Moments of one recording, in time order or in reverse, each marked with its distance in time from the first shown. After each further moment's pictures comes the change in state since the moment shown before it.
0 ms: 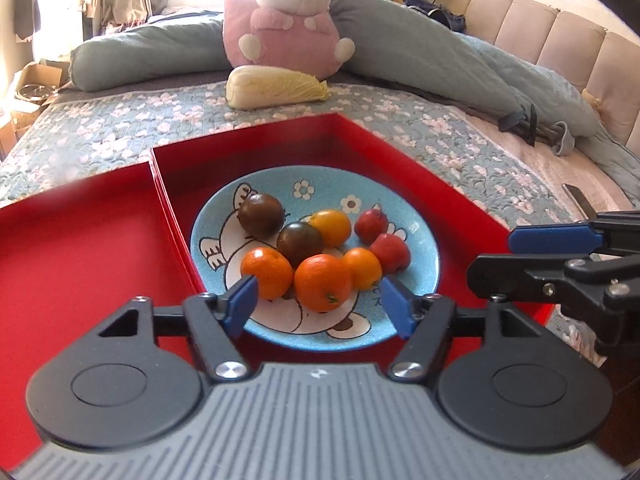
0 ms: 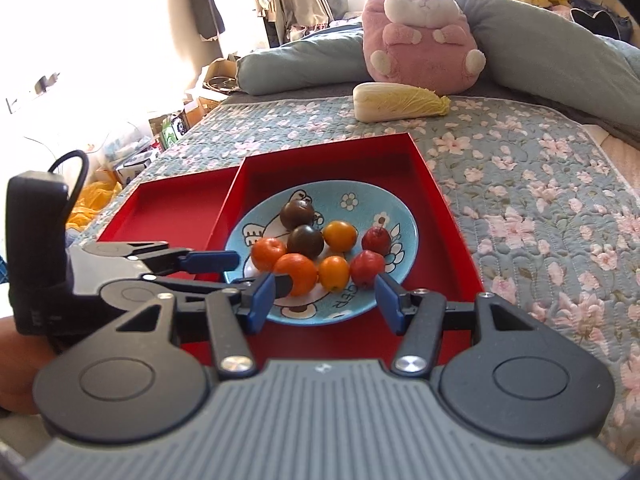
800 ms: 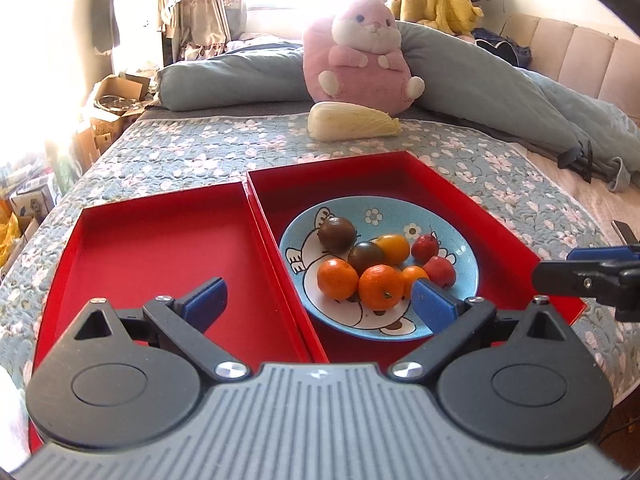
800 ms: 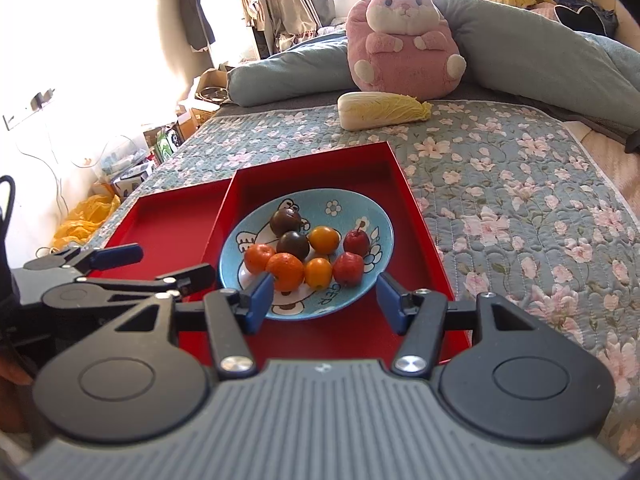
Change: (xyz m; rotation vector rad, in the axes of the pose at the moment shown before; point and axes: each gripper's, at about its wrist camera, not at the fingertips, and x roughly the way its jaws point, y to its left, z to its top) left arm -0.065 -0.005 -0.008 -0.081 -0.078 0.243; right arm -0.028 -0.013 0.001 0.032 -0.008 -0.016
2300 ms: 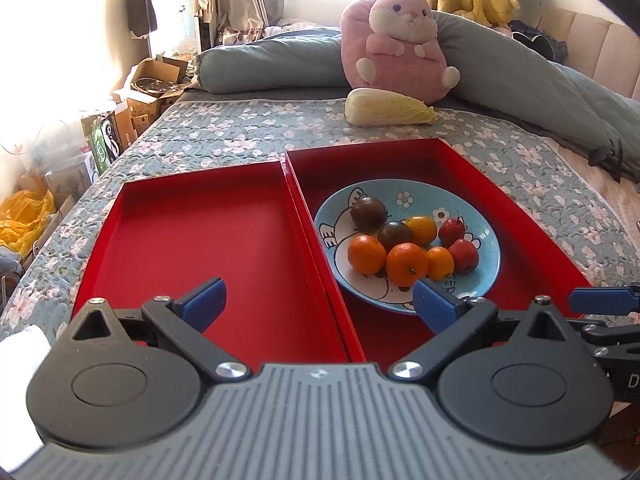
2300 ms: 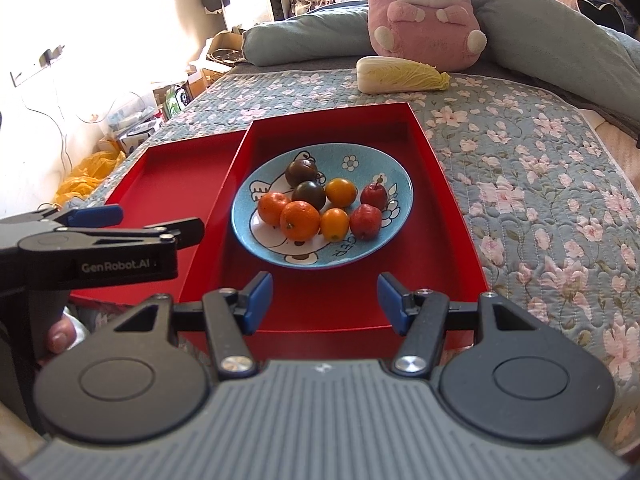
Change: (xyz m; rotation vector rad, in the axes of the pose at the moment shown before) left arm -0.019 -0.004 -0.008 -0.042 0.049 0.115; right arm 0.005 0.018 -0.021 -0.068 0.099 0.009
